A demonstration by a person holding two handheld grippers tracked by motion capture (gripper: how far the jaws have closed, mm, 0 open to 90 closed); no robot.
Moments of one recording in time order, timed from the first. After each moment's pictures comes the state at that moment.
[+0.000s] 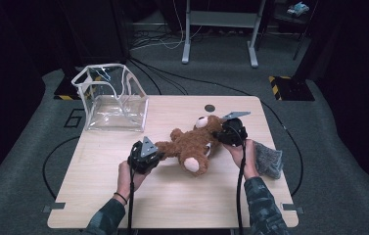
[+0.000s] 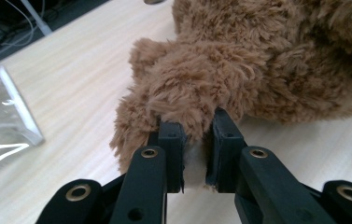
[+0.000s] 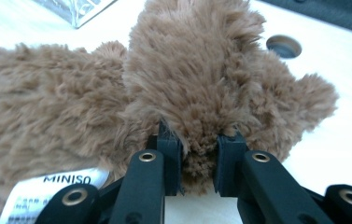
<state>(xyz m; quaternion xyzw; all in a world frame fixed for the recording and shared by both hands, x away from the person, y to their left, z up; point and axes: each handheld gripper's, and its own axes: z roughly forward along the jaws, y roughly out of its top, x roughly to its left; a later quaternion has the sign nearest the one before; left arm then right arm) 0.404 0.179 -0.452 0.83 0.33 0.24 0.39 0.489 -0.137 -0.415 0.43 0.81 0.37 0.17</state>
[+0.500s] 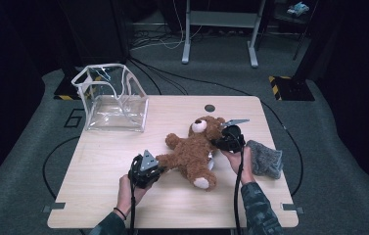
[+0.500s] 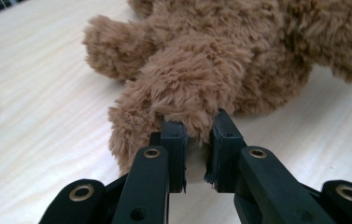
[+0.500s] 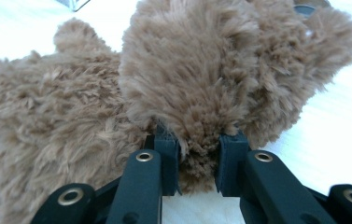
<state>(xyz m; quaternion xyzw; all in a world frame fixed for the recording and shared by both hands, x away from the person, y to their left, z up) 0.372 0.175 -0.469 0.83 0.34 0.20 0.40 0.487 -0.137 -0.447 0.46 0.80 0.37 0.13</state>
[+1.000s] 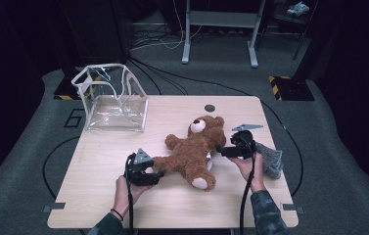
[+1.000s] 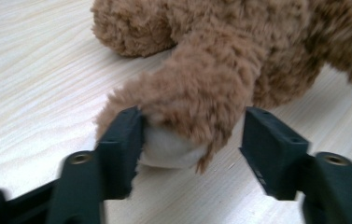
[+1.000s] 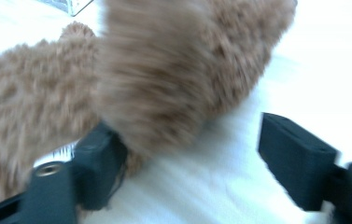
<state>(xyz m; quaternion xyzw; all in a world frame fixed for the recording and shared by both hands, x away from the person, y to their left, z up) 0.383 0.196 -0.470 0.81 0.40 0.14 0.41 0.454 -0.168 -0.438 0.47 0.78 0.38 0.14</state>
